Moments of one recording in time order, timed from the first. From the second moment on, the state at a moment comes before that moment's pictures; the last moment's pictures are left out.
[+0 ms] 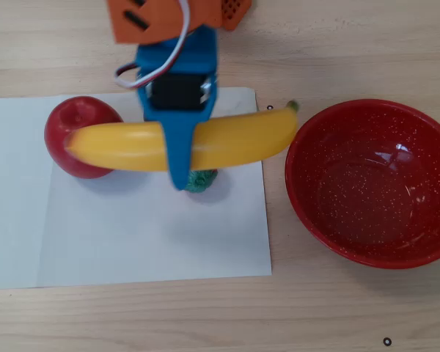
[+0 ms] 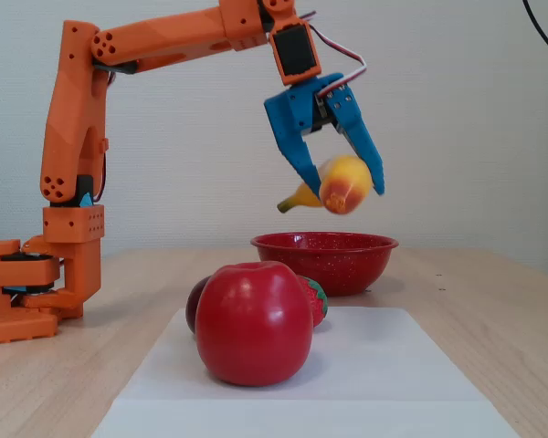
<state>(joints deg) 0.4 85.4 63.6 83.8 -3.4</state>
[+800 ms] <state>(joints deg) 29.9 87.8 64.4 79.3 -10.0</state>
